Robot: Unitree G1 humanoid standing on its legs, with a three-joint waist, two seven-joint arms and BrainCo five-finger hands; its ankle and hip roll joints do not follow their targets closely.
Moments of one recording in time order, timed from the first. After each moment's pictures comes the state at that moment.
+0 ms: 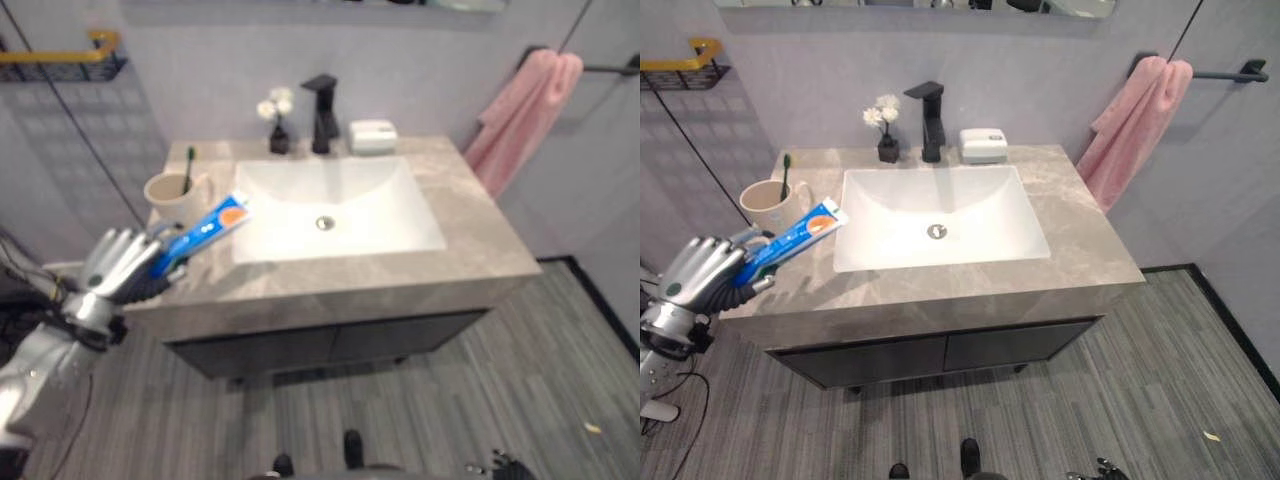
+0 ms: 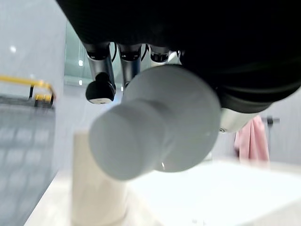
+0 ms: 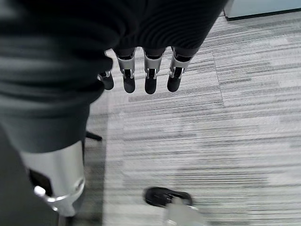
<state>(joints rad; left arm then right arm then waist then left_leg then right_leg) 0.12 0.94 0.15 -0.14 0.65 -0.32 0.30 0.11 -0.44 0.02 1.19 0.18 -0.15 0.08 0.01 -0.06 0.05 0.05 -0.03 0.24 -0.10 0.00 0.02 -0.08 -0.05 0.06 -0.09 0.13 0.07</state>
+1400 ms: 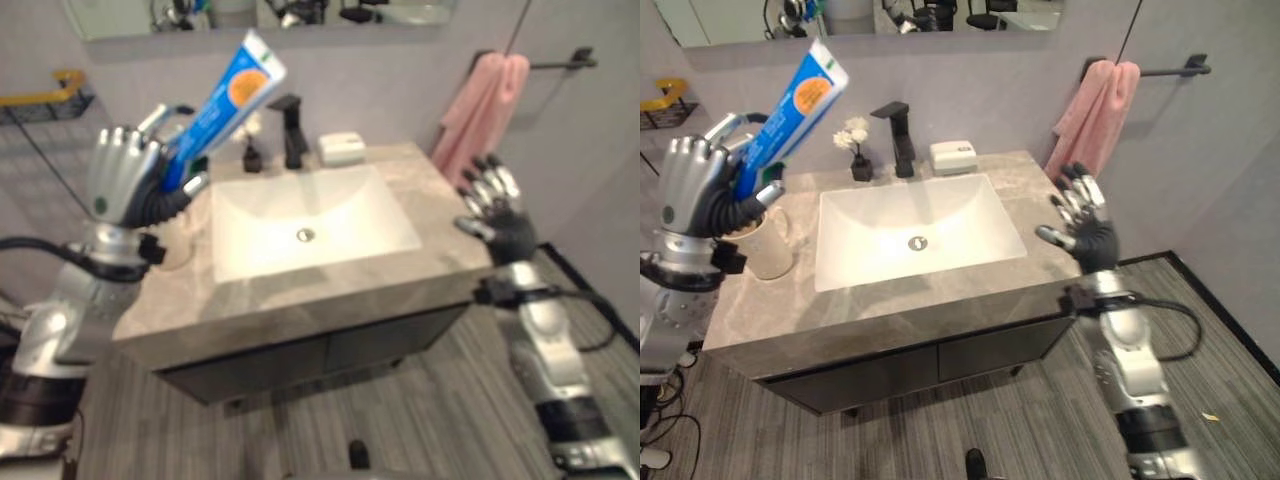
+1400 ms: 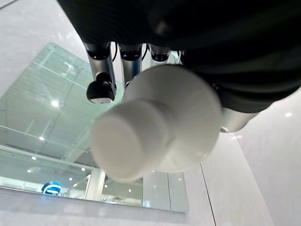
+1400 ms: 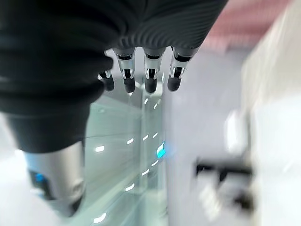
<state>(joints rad) -0.26 0.85 0.03 -0.16 0.63 -0.26 0.44 -0.23 -0.51 0.11 -0.11 0.63 -0.26 0.04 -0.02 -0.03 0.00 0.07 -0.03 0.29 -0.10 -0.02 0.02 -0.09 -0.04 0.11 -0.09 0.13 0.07</state>
